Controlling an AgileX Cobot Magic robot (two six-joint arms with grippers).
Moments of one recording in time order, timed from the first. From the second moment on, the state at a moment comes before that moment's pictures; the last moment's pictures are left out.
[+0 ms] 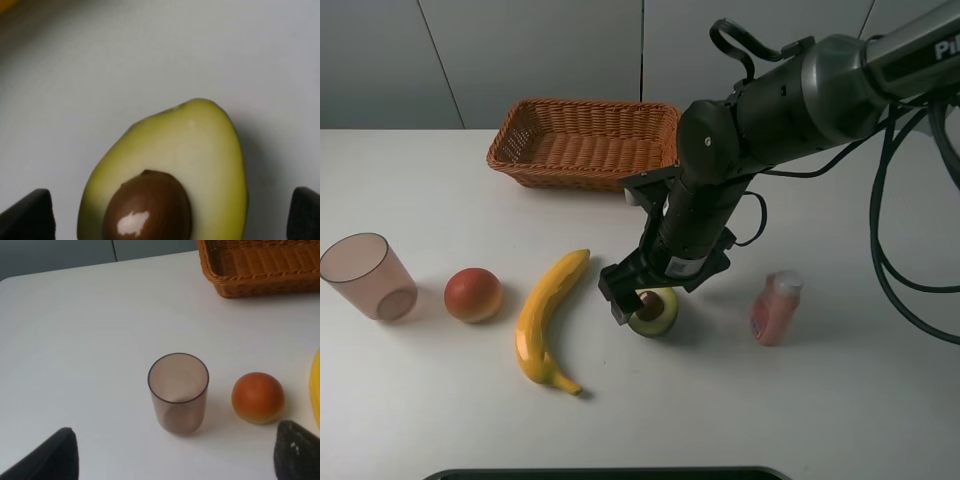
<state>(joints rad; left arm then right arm) -0.25 0.00 -0.51 0.02 1.08 0.01 0.73 1.95 -1.03 0.23 0.64 0.01</state>
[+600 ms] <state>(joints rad) -0.25 0.00 -0.51 0.02 1.08 0.01 0.74 2.00 -1.03 0.25 0.64 0.01</state>
